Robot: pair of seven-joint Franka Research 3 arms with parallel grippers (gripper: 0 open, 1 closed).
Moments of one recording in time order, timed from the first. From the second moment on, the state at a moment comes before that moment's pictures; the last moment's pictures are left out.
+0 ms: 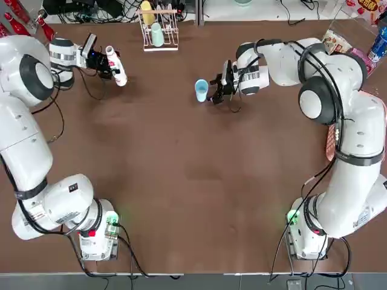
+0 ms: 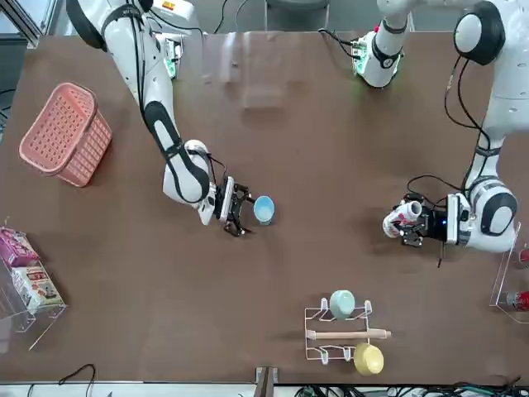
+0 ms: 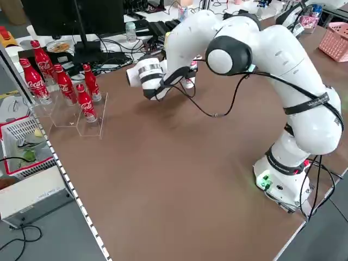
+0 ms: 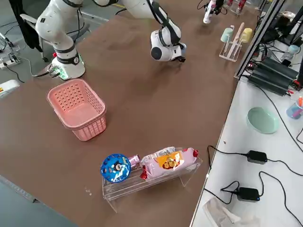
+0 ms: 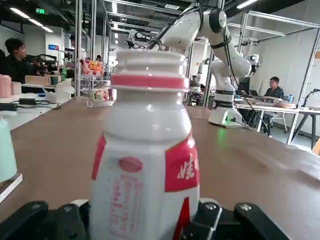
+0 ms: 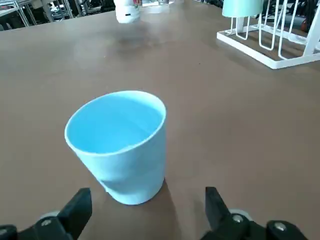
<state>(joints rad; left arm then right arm) 0.37 0.88 -0.14 -1.50 -1.06 1.36 2.33 0.42 0.74 0.16 -1.84 1.82 2.49 -2.42</state>
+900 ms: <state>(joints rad) 0.14 0.87 -0.14 -1.51 -1.24 1.56 2.26 0.47 0.75 0.16 -1.84 1.87 2.49 -2.44</state>
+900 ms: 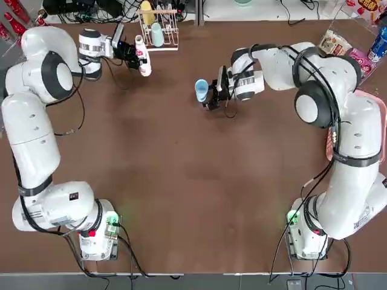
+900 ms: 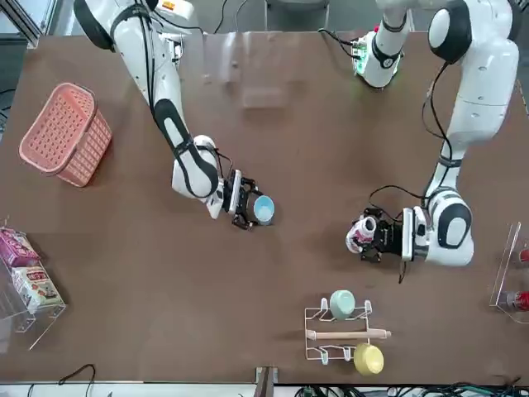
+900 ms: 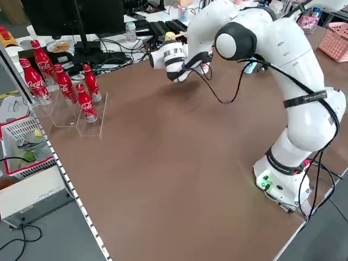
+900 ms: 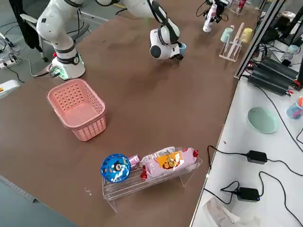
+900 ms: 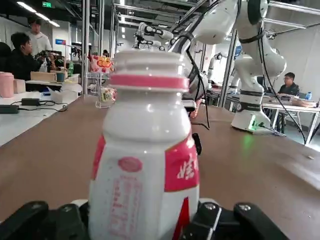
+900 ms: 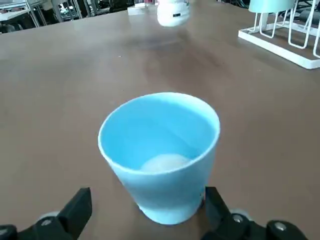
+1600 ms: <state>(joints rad) 0.02 0.71 -0.14 -1.62 -1.25 1.82 2.19 0.48 0.75 0.16 -1.84 1.89 2.48 -2.44</state>
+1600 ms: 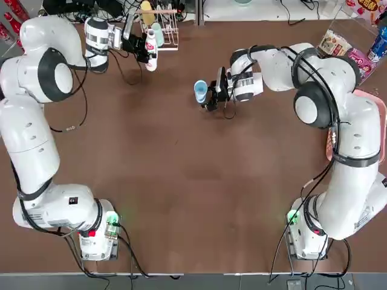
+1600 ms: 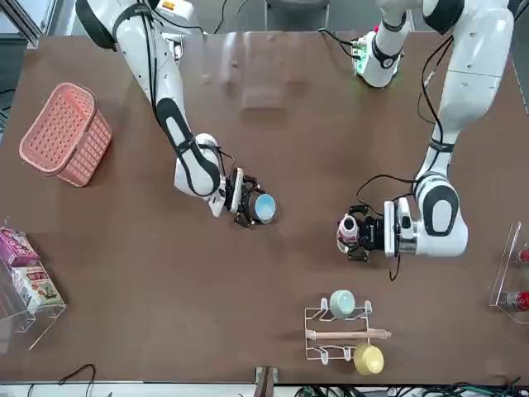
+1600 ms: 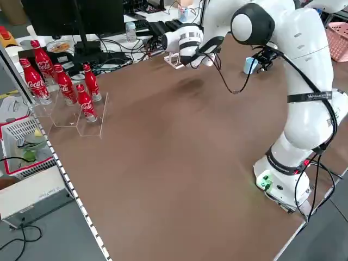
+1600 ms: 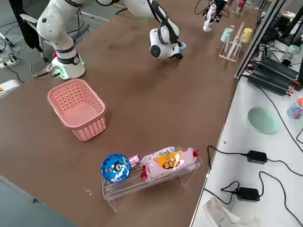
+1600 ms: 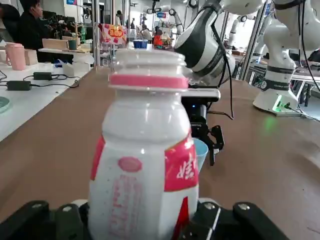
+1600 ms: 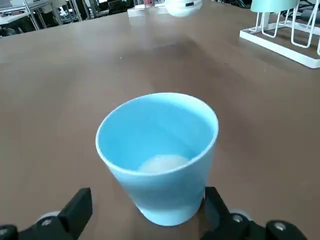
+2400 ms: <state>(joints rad) -0.14 0.60 -0.14 -1.78 -1.31 2.07 2.18 0.48 0.76 0.19 -1.84 1.89 2.44 -2.44</state>
